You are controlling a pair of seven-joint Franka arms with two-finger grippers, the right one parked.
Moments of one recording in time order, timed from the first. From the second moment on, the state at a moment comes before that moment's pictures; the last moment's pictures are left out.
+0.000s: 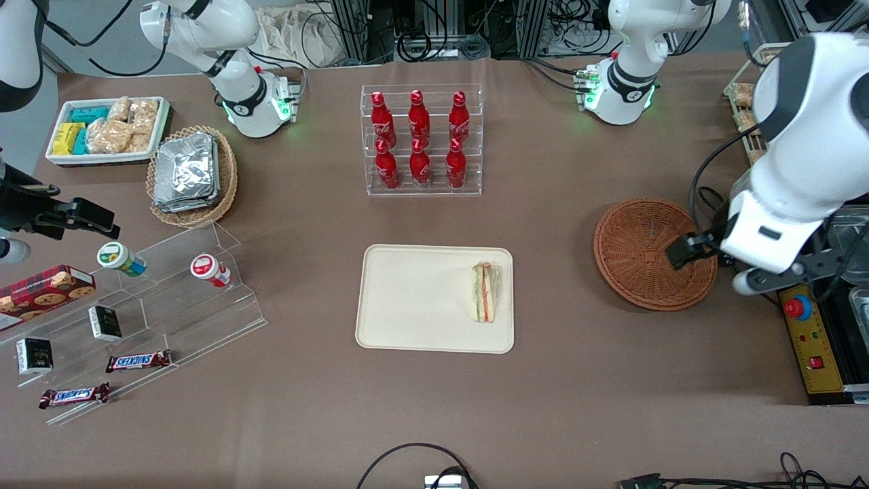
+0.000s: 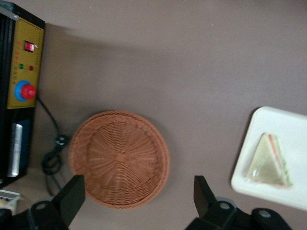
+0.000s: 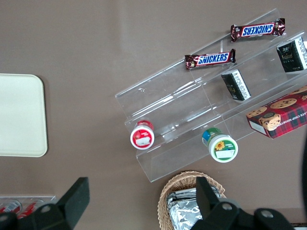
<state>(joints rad) 0.05 0.18 -0.26 -1.45 0.13 1.62 -0.37</state>
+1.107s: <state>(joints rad) 0.05 -0.04 -0.12 -1.60 0.01 1.54 -0.04</state>
